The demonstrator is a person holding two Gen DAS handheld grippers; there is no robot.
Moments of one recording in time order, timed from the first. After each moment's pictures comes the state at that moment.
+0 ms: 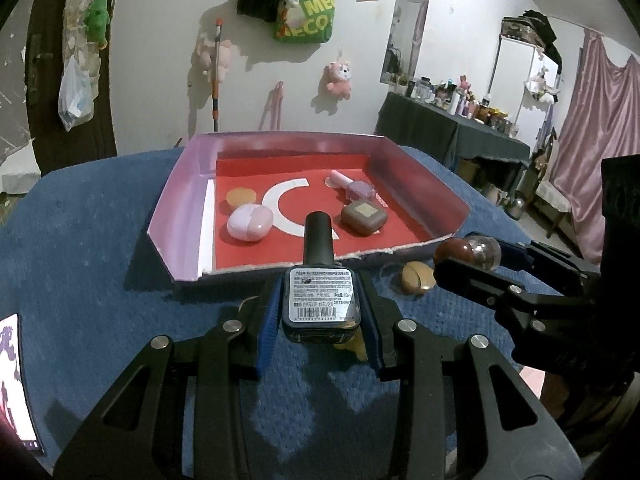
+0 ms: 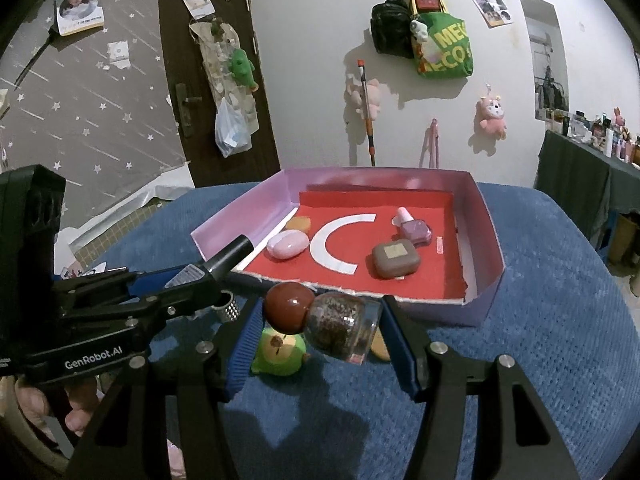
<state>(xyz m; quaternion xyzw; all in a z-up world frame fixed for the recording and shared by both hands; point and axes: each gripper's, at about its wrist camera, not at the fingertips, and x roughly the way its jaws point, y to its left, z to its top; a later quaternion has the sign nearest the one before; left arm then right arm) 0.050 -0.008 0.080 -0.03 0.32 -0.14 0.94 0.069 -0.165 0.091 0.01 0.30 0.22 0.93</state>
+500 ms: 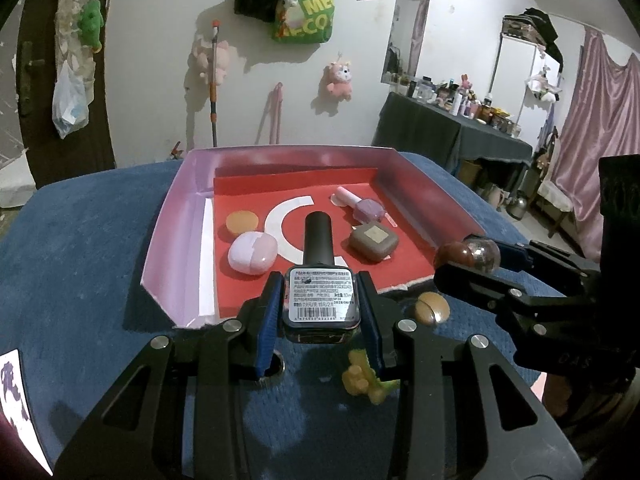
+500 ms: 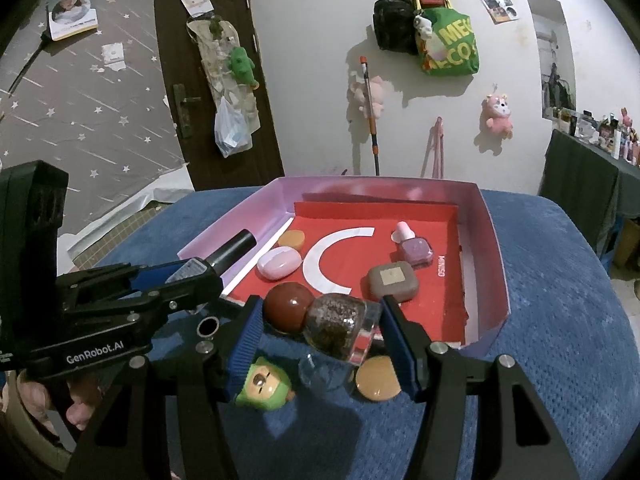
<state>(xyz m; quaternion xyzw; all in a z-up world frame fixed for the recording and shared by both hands) 0.084 -0.006 0.090 -0.03 0.32 -0.14 0.94 0.105 -0.168 0.099 0.01 0.31 0.23 0.92</state>
